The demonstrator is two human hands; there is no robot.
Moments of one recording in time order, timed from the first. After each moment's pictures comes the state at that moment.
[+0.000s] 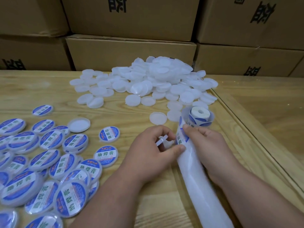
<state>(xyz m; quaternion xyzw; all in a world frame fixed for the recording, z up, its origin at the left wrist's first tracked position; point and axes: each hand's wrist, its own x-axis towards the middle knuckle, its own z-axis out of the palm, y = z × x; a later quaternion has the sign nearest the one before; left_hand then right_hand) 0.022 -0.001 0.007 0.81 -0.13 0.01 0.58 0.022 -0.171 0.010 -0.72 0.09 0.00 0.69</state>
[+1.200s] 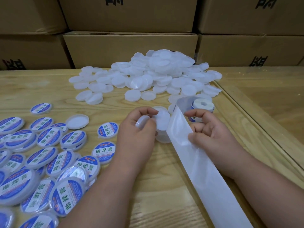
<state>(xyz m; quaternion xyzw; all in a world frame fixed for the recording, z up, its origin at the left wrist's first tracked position) 0.031 0.002 0.013 0.70 0.02 0.11 0.70 0.021 -0.186 0.010 -0.72 -0.09 0.01 0.69</state>
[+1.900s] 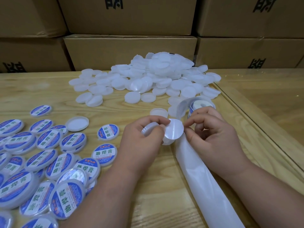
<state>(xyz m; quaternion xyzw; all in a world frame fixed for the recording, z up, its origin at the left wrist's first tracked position) 0.022 -0.001 0.017 0.71 -0.04 0.06 0.70 0.023 -0.177 0.003 -0.79 -0.15 -0.24 0.54</state>
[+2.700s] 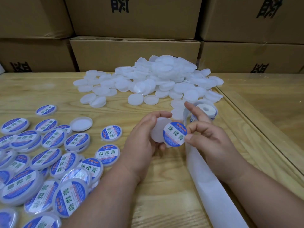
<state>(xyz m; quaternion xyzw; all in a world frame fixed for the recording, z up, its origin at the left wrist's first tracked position) 0.029 -0.002 0.017 0.55 -0.08 -0.06 0.83 0.020 -0.174 0.011 -0.76 -0.14 -0.07 0.63</state>
